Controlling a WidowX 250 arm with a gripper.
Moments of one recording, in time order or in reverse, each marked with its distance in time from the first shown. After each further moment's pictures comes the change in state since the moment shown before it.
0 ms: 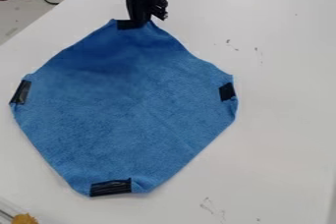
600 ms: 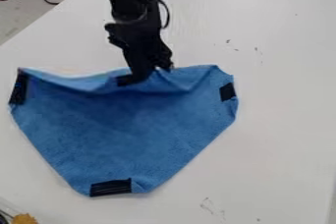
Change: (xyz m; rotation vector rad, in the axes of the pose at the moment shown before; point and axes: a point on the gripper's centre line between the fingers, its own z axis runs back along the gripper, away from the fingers) arm -0.082 -0.081 0.021 -0.148 -0.029 0.045
